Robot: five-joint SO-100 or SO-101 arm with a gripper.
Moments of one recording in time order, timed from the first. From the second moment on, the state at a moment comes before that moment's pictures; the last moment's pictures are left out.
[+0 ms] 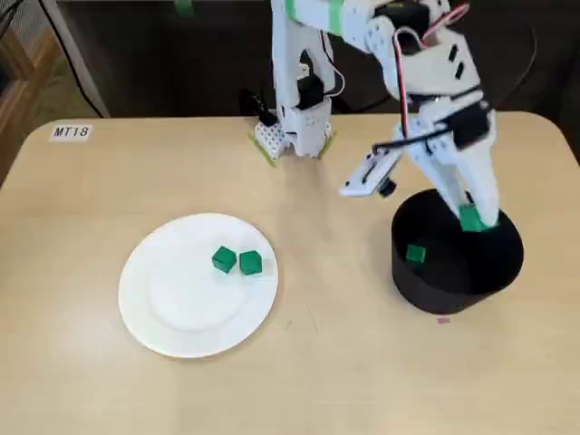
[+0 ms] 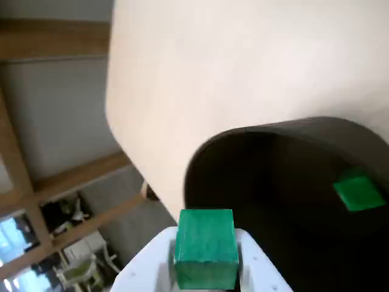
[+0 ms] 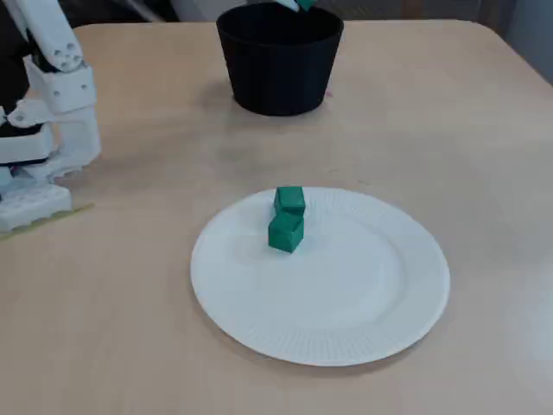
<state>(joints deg) -33.5 105.6 102.4 48.6 -1.1</state>
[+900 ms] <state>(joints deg) -25.2 113.6 104.9 56.9 -4.7</state>
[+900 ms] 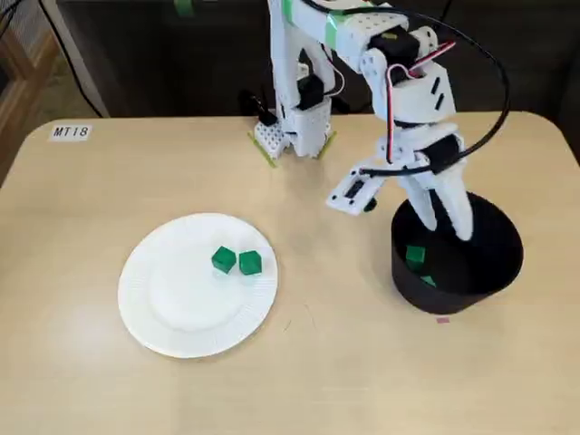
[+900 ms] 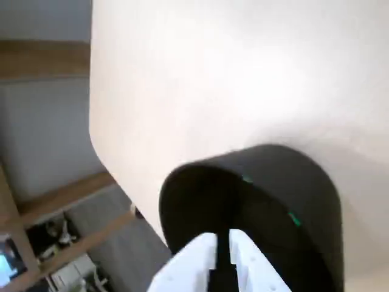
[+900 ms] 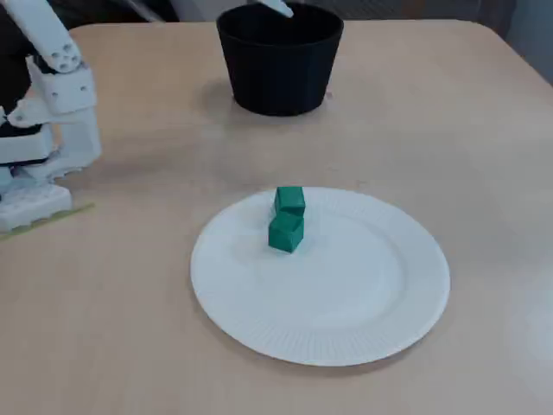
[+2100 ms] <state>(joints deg) 24.2 97.1 104.8 80.9 0.4</state>
